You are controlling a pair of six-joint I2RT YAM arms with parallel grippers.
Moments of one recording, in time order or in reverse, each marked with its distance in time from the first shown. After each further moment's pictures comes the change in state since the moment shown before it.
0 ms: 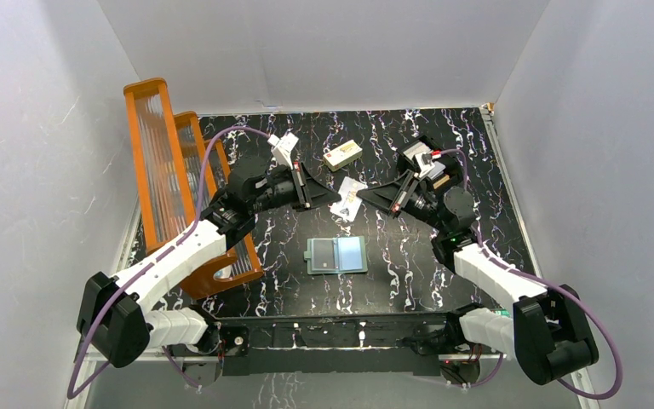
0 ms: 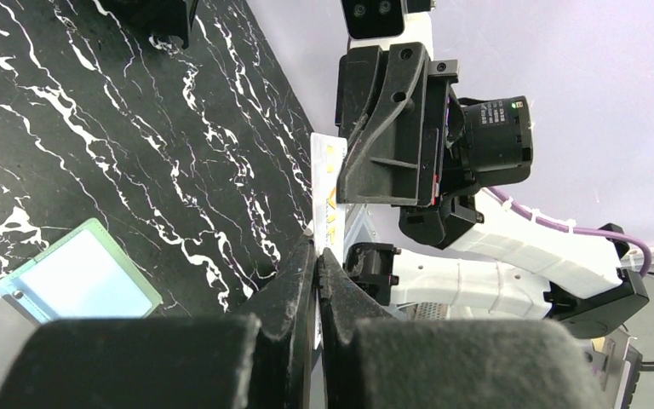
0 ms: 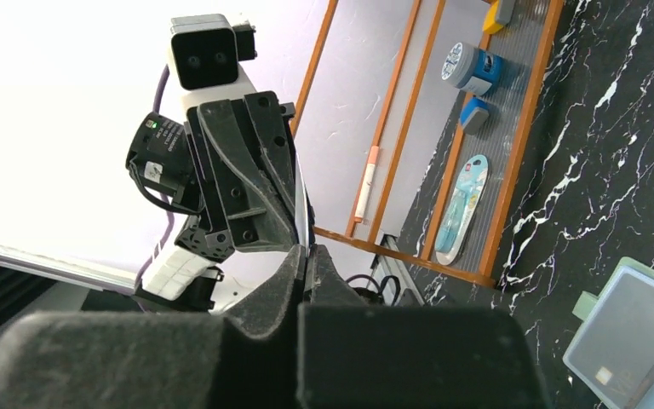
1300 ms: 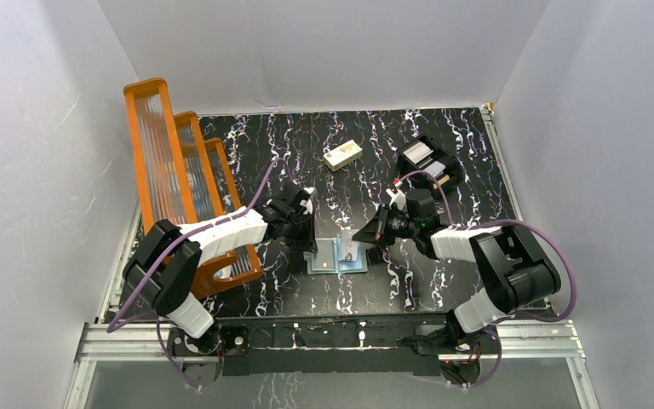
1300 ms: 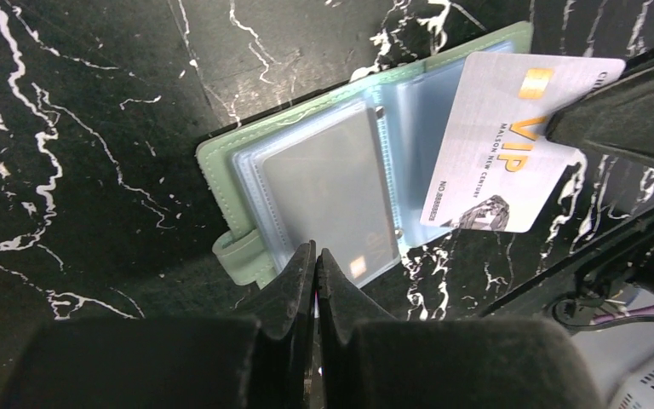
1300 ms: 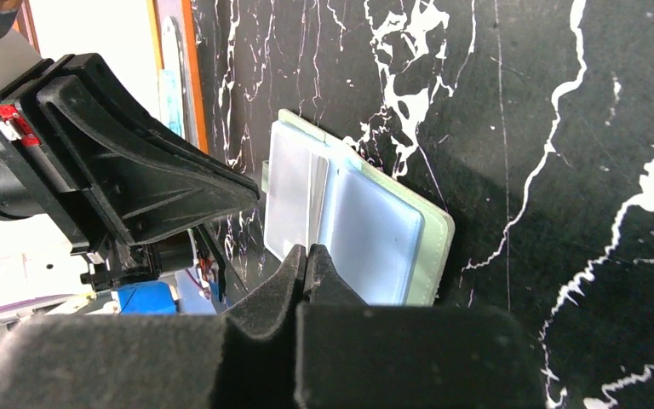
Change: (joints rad) left arm -0.069 0.358 0.002 -0.499 -0.314 0.296; right arm 0.012 0.396 0.011 -0.423 -0.002 -0.581
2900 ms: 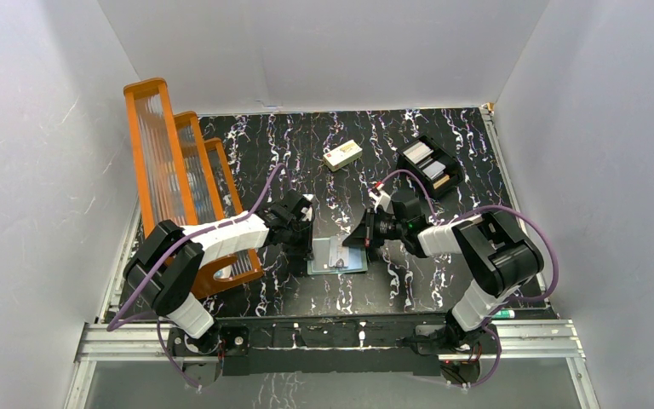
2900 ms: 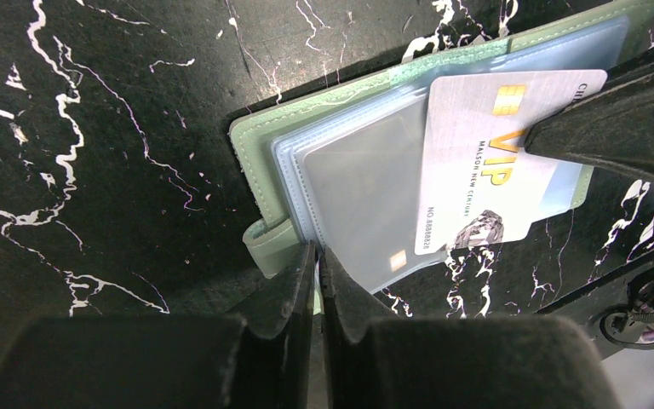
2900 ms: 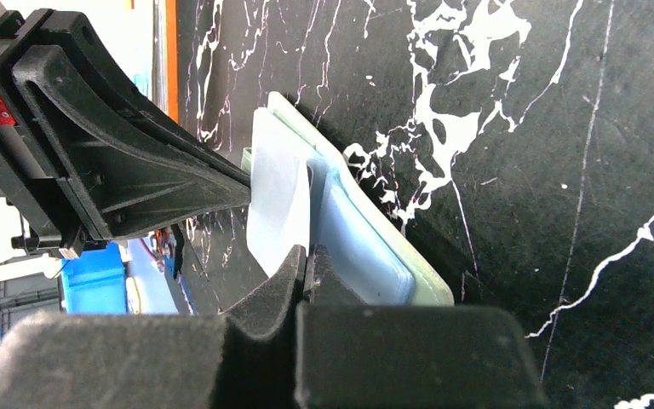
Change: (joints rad) left arm -0.031 0.007 -0.046 -0.013 -0.089 0.009; right arm 0.096 0.143 0.043 0.100 -0.010 -0.124
